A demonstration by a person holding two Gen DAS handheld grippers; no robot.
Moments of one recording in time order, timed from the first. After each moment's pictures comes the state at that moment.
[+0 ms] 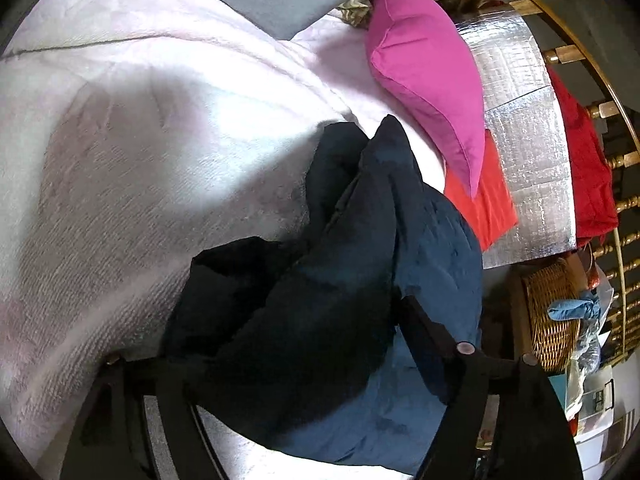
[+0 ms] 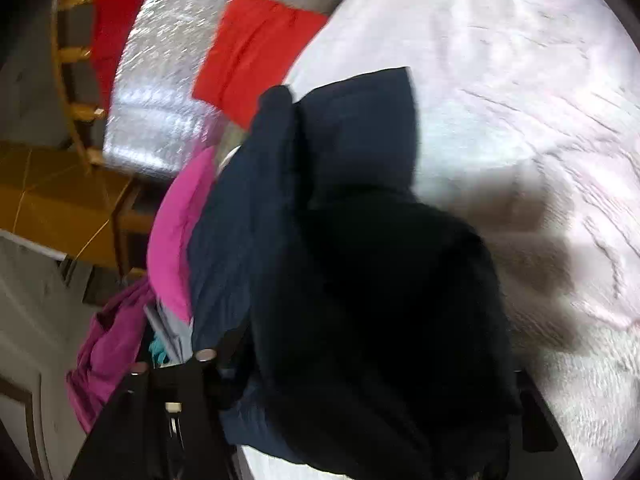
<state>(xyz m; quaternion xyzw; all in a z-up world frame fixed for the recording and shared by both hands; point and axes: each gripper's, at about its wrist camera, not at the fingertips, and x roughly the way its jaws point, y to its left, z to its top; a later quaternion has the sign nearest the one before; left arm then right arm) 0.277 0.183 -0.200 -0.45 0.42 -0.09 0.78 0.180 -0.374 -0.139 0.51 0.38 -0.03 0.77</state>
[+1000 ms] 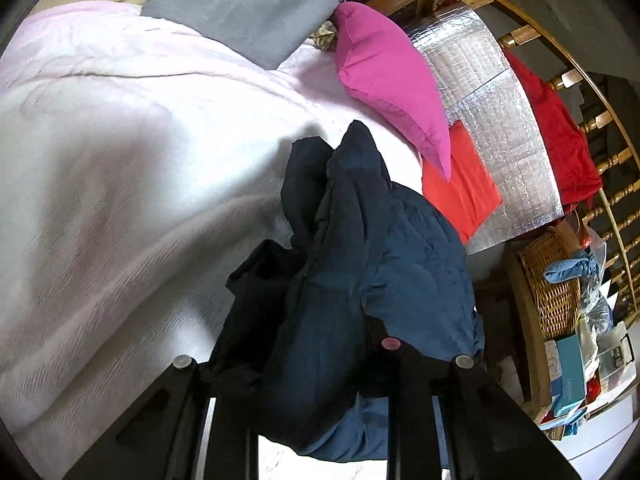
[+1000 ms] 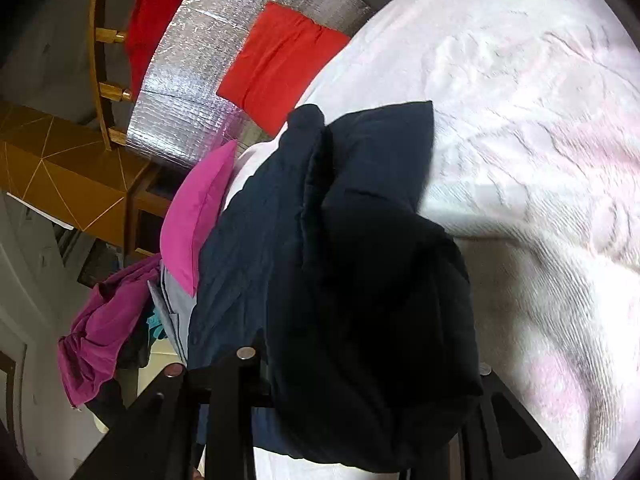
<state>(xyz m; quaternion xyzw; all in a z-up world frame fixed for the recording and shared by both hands) 0.189 0.187 -0.176 -0.40 0.38 -0.10 0.83 0.107 -0.367 -0.110 0.46 0.36 -0.01 0.81</state>
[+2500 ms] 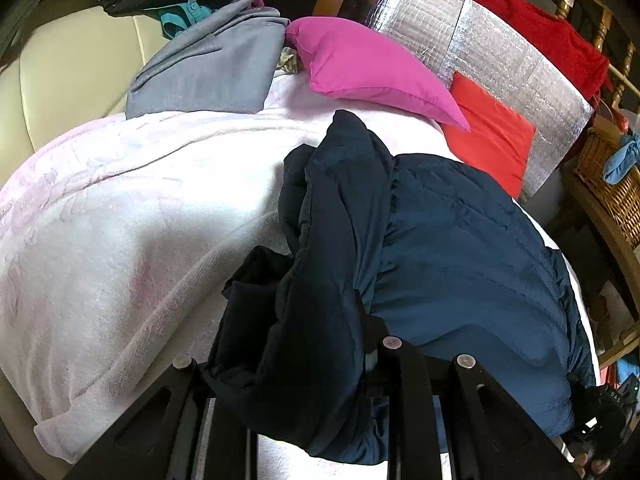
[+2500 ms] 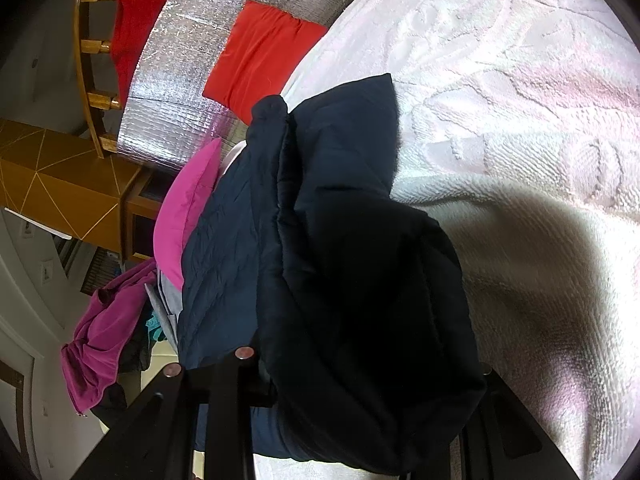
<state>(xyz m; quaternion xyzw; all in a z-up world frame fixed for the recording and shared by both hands) 0.173 0.142 -0.158 -0.17 0.38 -0.03 0.91 0.099 -0.377 -0.135 0.48 0.37 -0.01 0.80</state>
